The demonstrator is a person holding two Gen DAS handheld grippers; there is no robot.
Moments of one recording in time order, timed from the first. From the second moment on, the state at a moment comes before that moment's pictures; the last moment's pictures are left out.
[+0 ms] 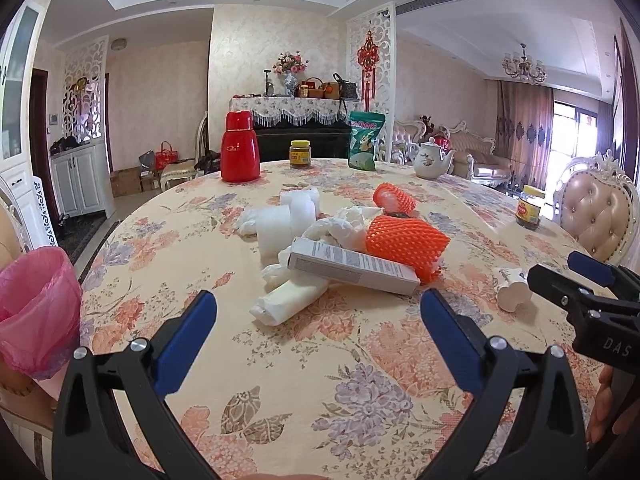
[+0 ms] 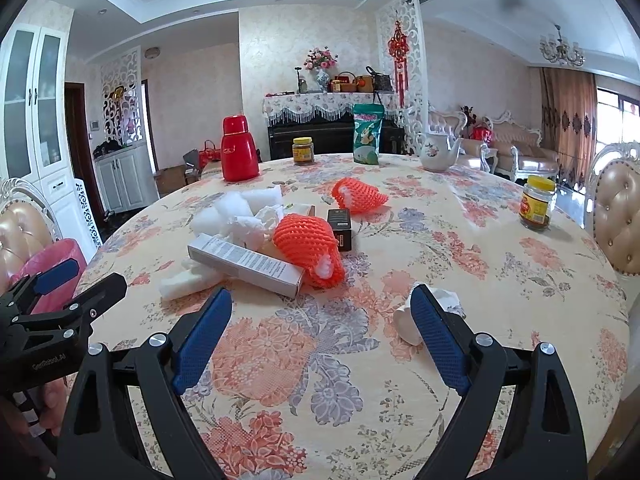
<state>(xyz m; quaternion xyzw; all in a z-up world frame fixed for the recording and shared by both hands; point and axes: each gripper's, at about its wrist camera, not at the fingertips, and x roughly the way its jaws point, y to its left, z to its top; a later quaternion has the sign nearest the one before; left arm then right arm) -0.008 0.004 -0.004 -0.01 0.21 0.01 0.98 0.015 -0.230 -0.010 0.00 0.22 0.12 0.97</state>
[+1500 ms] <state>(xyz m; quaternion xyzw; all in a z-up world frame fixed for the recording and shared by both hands) -0.001 0.005 -0.007 -0.02 0.22 0.00 0.98 0.019 -0.230 -0.014 -0.01 0.22 0.11 0.97</state>
